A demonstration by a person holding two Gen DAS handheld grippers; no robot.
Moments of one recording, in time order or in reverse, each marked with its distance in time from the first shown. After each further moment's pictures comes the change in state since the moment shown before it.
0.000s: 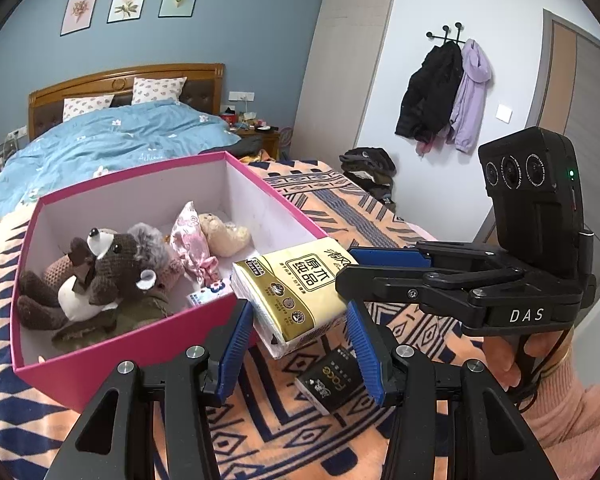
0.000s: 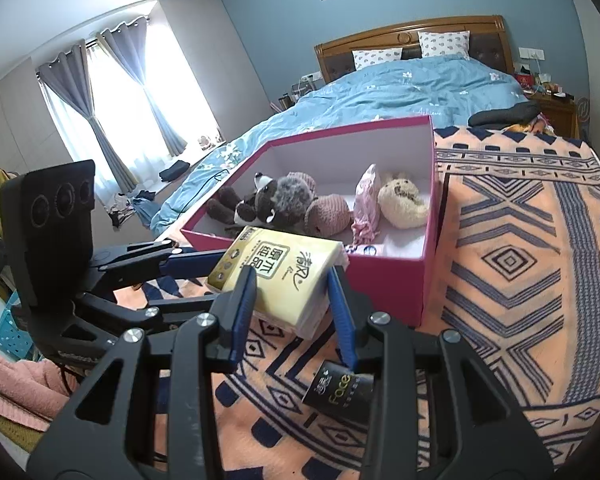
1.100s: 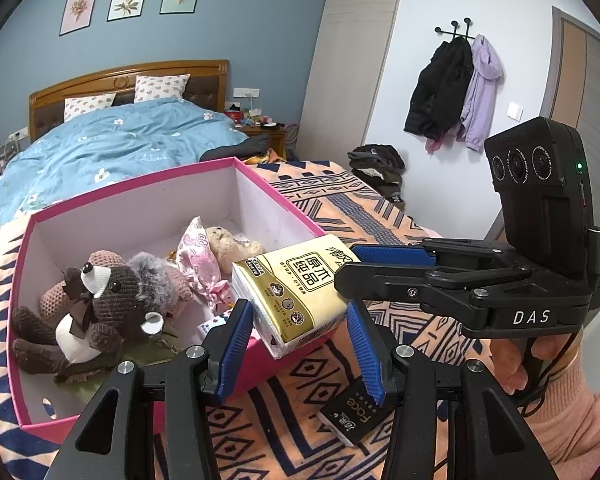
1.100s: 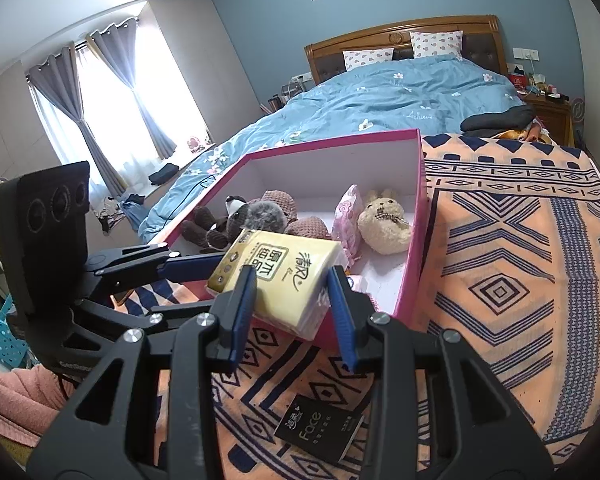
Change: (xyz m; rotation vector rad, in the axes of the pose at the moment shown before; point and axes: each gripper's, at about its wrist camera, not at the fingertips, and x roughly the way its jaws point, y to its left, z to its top) left arm 0.024 0.014 0.024 0.004 0.019 0.022; right arm 0.016 -0.020 0.025 0.014 0.010 -0.027
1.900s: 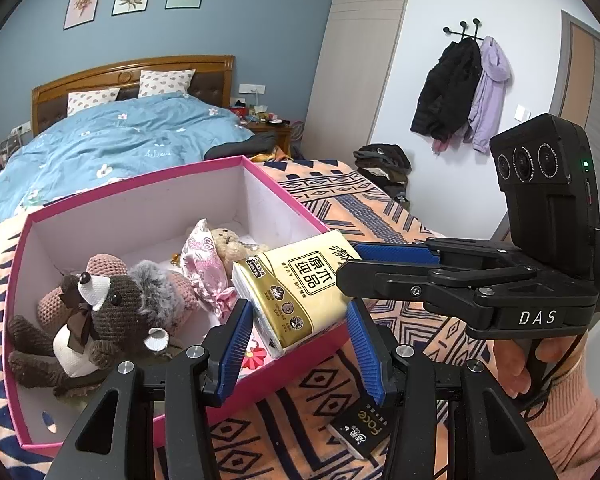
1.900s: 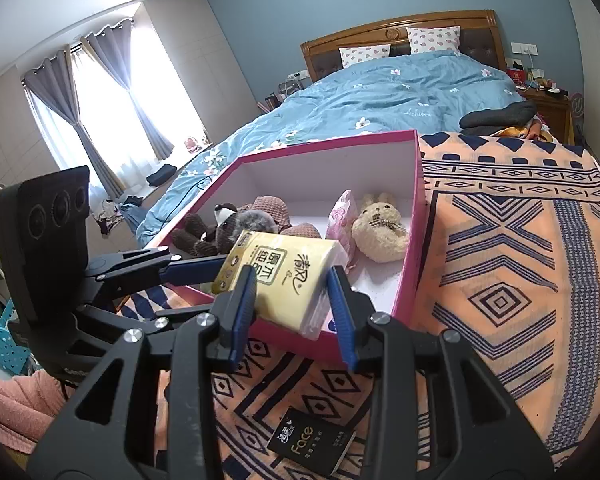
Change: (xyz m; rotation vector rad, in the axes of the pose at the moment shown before) left arm 0.014 0.012 0.010 -0.019 0.012 0.010; right arm 0.009 -0.007 0.012 0.011 0.011 -0.002
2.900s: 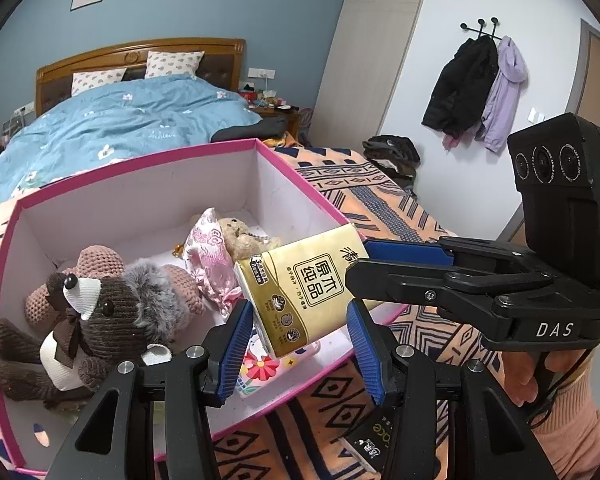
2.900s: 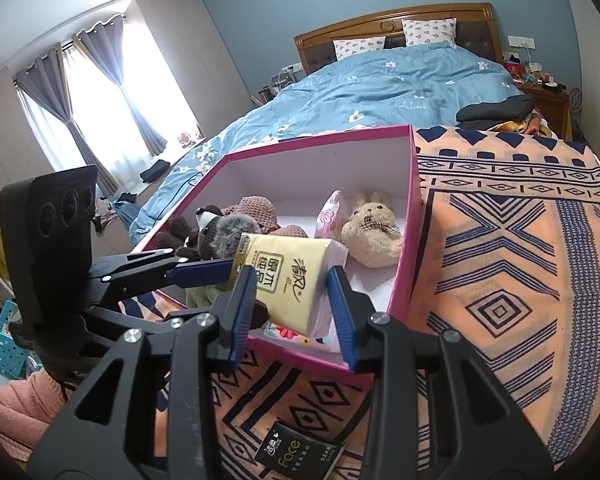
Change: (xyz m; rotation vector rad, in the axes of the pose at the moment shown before) left arm 0.027 0.018 0.006 -0.048 0.054 0.004; right arm 0.019 -0.012 0.008 0.014 0.029 -0.015
